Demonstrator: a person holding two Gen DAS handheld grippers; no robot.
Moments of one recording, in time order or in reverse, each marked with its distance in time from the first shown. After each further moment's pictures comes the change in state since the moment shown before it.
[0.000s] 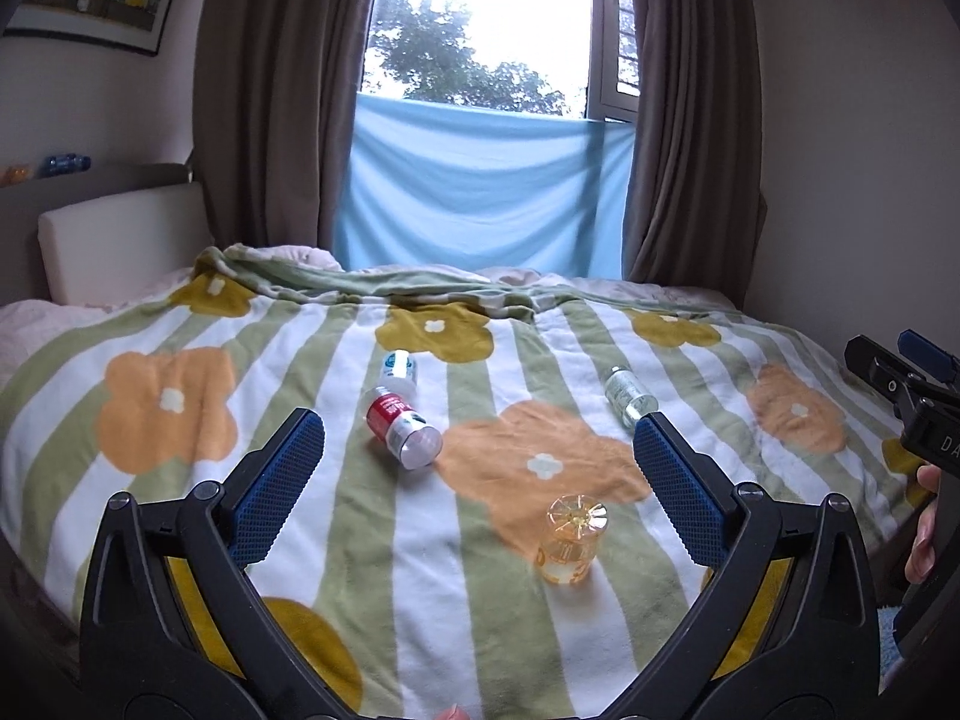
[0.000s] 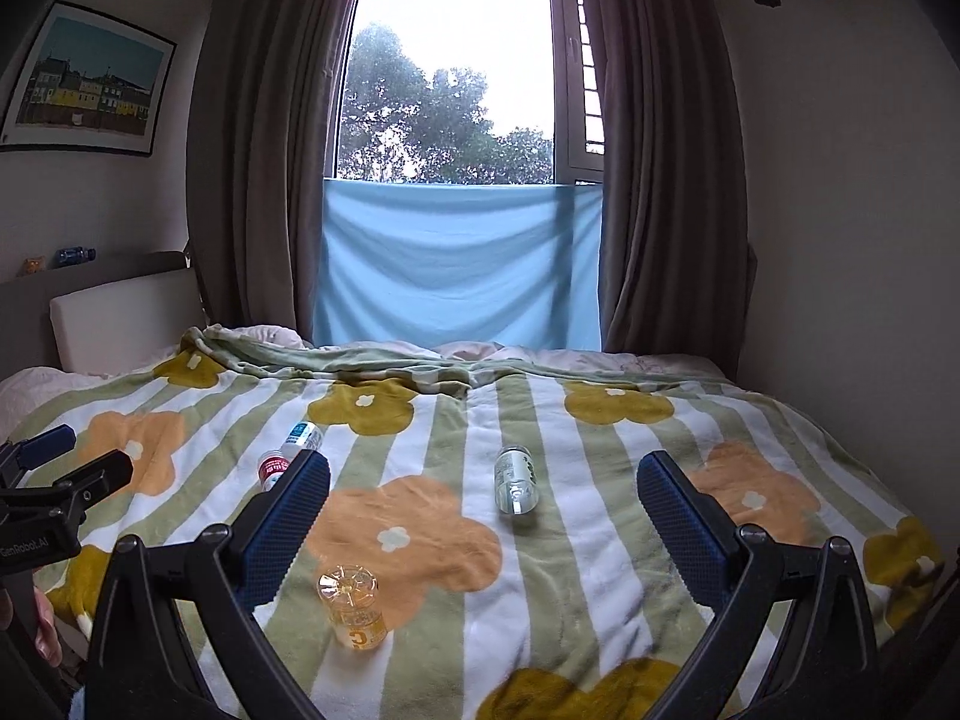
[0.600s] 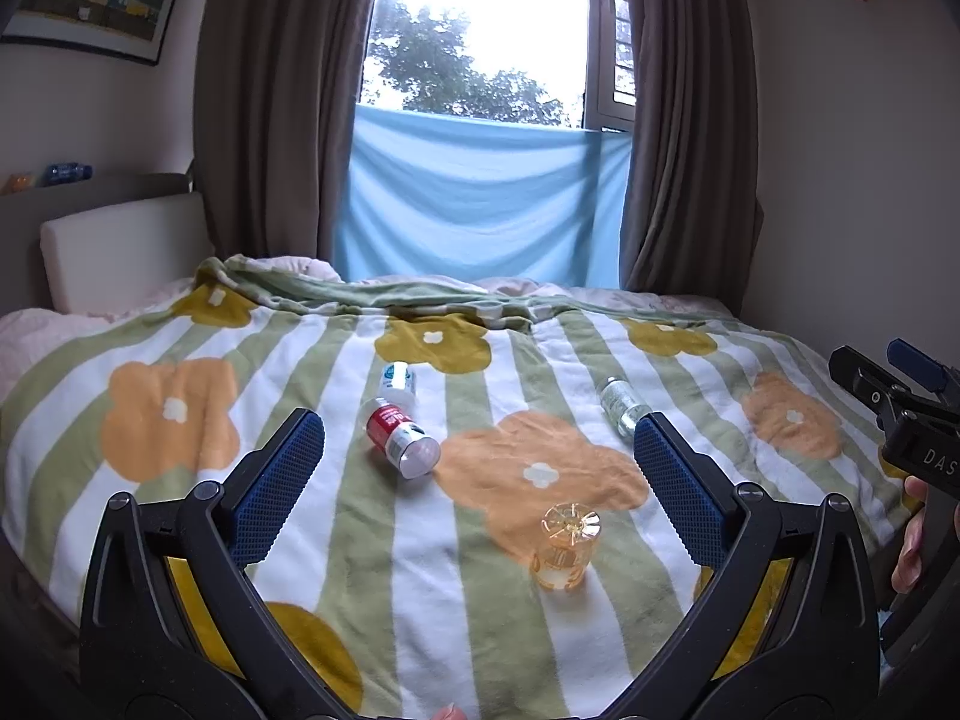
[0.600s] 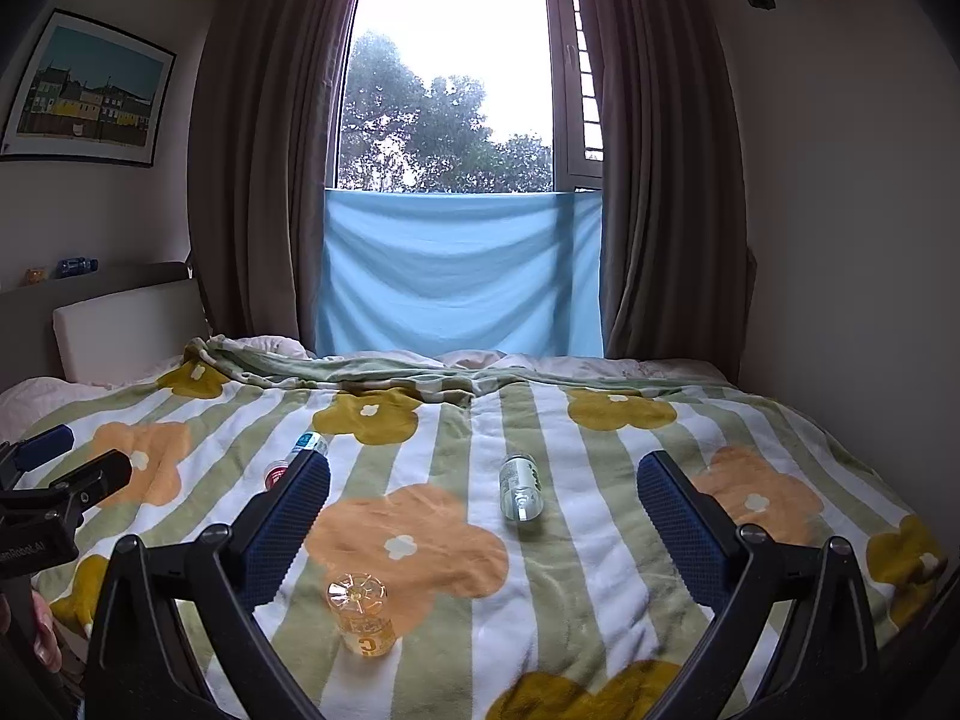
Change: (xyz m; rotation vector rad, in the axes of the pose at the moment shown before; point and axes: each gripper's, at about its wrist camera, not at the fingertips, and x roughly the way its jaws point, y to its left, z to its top) left arm -0.012 -0.004 0.004 0.002 -0.020 -0.005; right arm -0.005 0.006 0.004 0.004 -0.011 0.004
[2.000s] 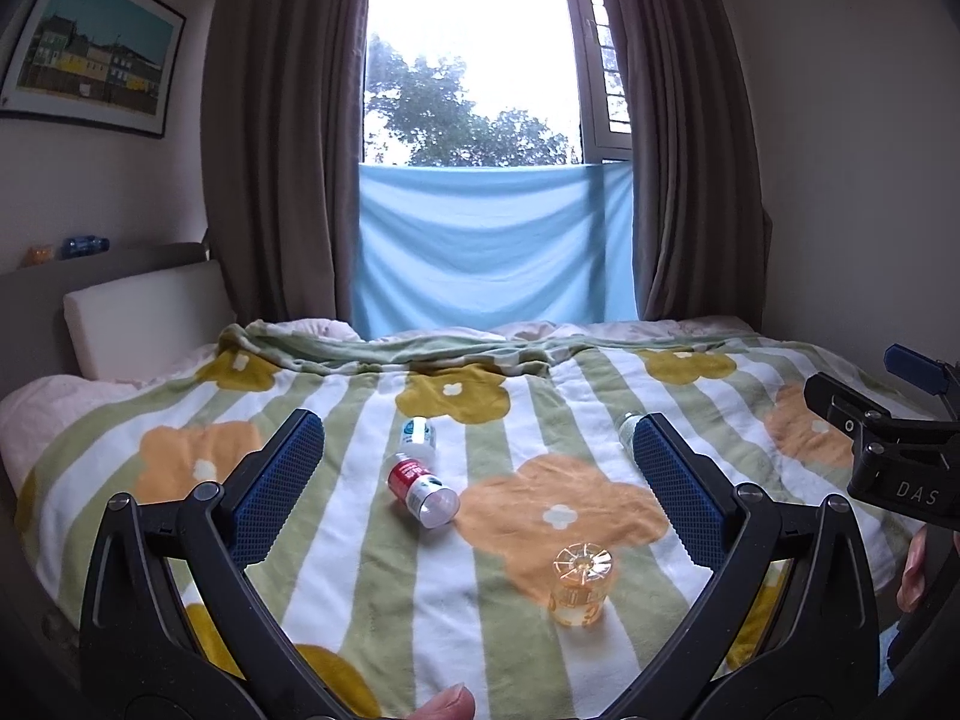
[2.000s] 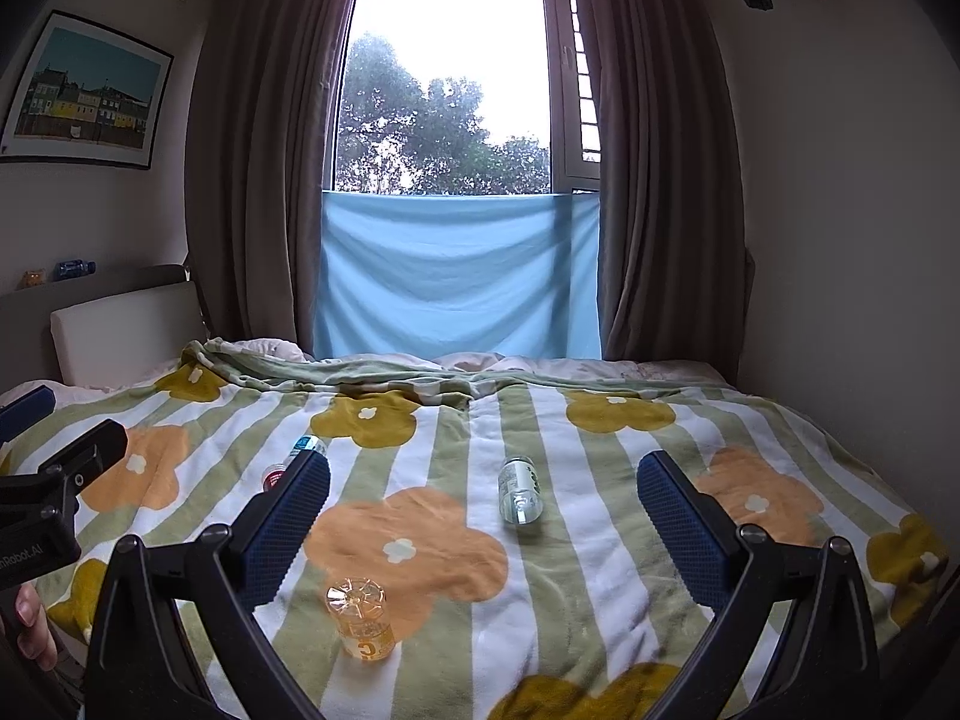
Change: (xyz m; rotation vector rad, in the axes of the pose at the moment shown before) left arm -0.020 -0.030 0.016 0.084 -0.121 0.056; right arm 0.001 0.007 0.005 0.000 -0.001 -0.013
